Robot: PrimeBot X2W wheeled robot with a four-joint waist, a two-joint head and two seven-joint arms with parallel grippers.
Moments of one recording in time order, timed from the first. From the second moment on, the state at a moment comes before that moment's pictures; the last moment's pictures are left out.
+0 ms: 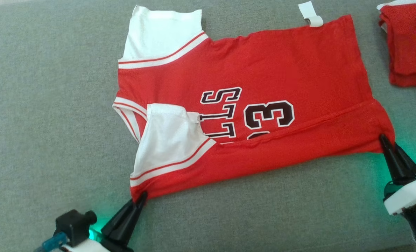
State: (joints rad) left arm 0.00 0.53 -0.62 0.02 -0.73 -0.12 -0.12; right arm -0.11 -0.57 0.32 0.32 0.75 0.12 -0.15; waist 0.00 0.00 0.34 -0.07
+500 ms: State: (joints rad) left arm -0.06 0.57 -0.57 -0.12 -0.75 -0.02 0.00; right arm -0.12 -0.54 0.27 0.28 0.63 0.12 -0.23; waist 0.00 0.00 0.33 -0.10
